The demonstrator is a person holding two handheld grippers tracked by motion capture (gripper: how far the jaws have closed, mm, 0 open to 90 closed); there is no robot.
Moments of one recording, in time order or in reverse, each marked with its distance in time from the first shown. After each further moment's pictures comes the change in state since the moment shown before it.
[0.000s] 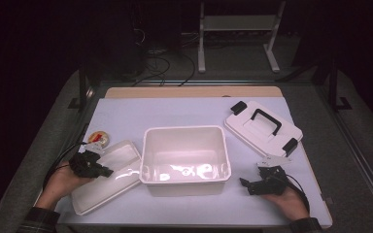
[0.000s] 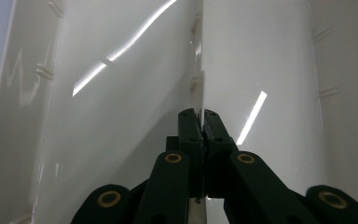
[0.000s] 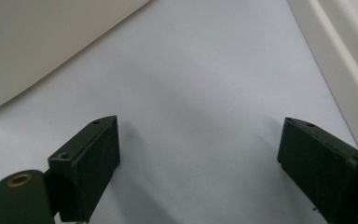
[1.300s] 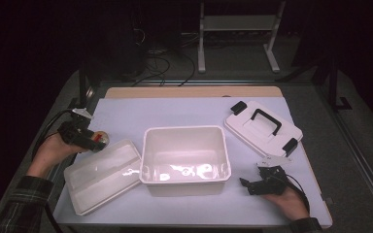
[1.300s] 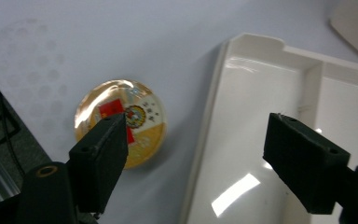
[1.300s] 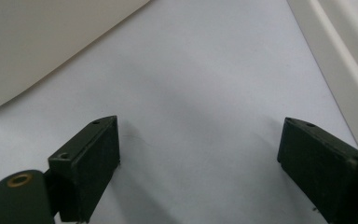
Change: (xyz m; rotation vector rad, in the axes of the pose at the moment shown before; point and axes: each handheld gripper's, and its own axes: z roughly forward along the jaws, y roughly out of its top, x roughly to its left) left arm 0.061 0.049 -0.052 -0.012 0.193 -0.160; right arm 0.000 0.000 0.000 0.000 0.001 0.002
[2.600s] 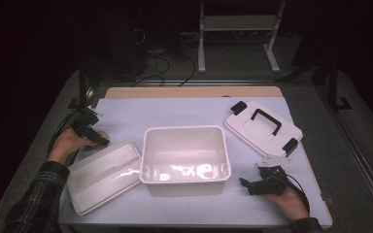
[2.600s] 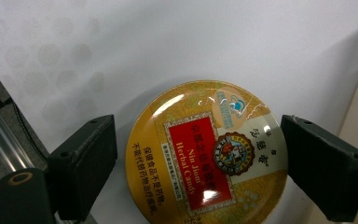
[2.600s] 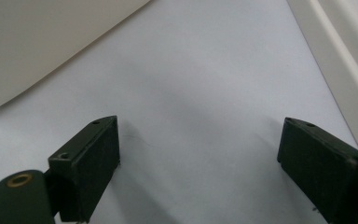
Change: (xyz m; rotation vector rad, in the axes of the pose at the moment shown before) left arm 0.050 0.007 0.072 0.151 0.043 -0.092; right arm 0.000 0.000 0.000 0.000 0.000 0.000
